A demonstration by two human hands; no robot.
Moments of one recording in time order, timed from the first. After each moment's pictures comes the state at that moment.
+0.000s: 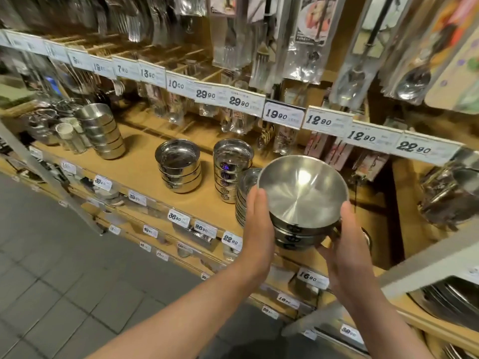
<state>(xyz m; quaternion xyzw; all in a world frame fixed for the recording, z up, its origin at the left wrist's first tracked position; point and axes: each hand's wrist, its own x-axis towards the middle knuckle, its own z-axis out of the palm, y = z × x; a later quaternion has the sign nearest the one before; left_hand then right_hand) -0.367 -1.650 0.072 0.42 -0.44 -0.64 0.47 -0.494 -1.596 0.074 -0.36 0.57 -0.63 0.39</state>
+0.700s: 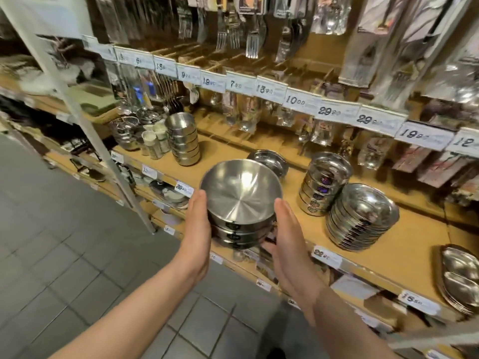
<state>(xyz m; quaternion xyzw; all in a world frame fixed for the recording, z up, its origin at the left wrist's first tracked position) -0.028 -1.724 0.077 0.52 -0.39 -0.56 0.52 -0.179 -1.699 0.067 -0.31 0.51 -0.56 0.58</state>
